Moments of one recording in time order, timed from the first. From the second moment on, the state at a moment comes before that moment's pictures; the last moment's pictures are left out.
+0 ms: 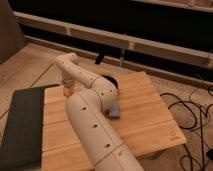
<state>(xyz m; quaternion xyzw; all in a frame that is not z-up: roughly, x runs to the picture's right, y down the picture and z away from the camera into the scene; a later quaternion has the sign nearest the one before) -0.244 0.026 0.995 -0.39 0.02 0.23 0.89</state>
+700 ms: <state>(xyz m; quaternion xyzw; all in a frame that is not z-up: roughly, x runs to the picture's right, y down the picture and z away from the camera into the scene) -0.284 0.003 0.985 -0.38 -0.03 0.22 0.90</state>
